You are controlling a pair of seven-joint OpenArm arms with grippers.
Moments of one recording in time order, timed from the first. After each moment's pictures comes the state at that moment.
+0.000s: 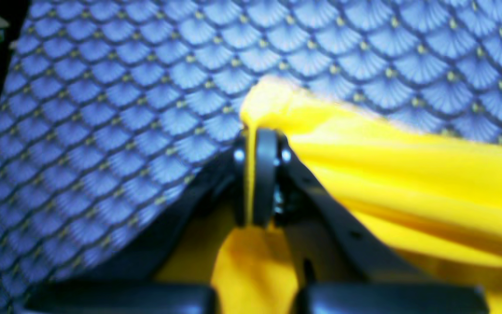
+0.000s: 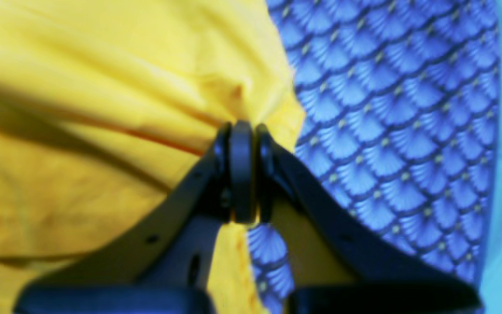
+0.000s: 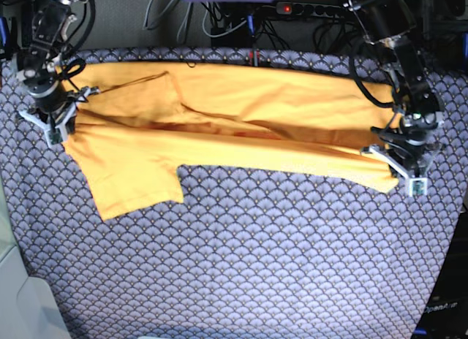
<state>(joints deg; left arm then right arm) -1.4 -5.2 -29.4 88.9 3.7 -20.6 36.9 -12.6 4.8 34.6 94.1 -16.5 40.6 -22.7</state>
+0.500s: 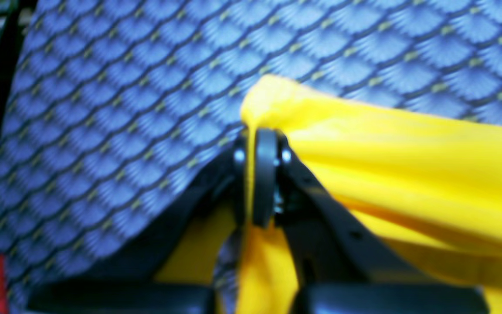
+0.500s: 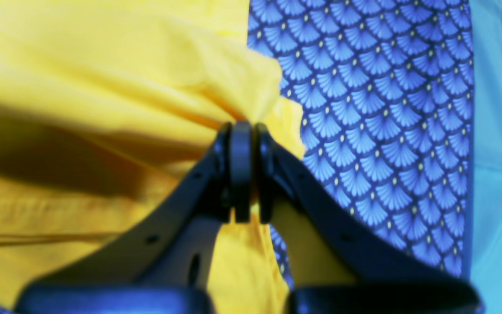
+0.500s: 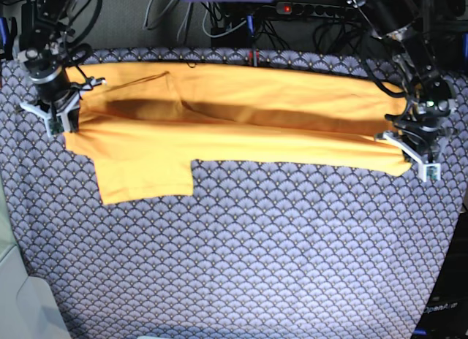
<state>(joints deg) 0.0 -5.4 -35.6 89.5 4.3 -25.5 38.1 -19.2 1.9 34.4 103.5 -12.2 40.6 -21.4</state>
